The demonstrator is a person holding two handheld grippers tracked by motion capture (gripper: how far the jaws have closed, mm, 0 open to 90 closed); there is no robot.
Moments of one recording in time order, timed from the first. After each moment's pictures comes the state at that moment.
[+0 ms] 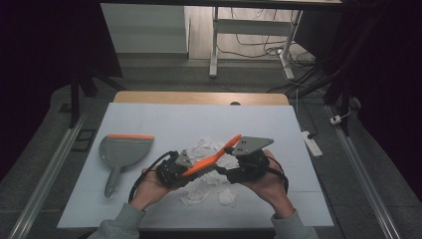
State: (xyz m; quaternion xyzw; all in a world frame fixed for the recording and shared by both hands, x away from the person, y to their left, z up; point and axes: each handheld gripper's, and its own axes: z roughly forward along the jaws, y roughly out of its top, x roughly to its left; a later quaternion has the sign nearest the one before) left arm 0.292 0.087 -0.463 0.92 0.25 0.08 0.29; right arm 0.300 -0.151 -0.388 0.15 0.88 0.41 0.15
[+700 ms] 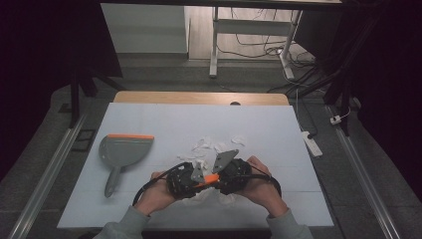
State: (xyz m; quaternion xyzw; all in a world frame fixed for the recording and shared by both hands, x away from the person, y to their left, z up) left arm 0.275 0.058 -0.467 0.95 0.17 0.09 0.24; right arm 0.302 -0.120 -0.432 0.06 0.96 0.25 0.12
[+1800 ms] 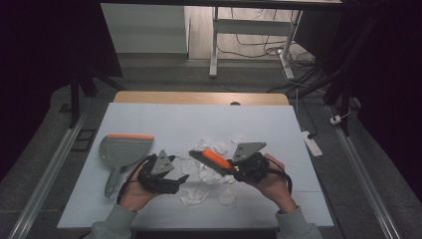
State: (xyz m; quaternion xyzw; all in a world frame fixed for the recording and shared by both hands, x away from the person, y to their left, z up) left arm 0.260 0.138 -0.464 0.85 0.31 0.21 0.38; right arm 0.316 -0.164 -0.420 0.12 0.92 0.34 0.14
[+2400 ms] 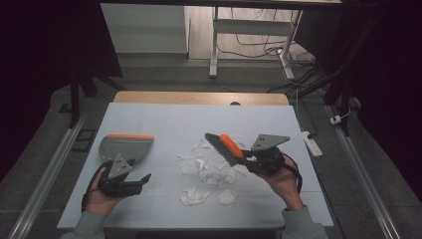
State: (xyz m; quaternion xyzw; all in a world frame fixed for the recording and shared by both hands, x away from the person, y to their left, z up) left arm 0.245 0.225 -0.487 0.81 0.40 0.23 0.36; right arm 0.329 -0.201 -0.413 0.21 0.88 0.40 0.15
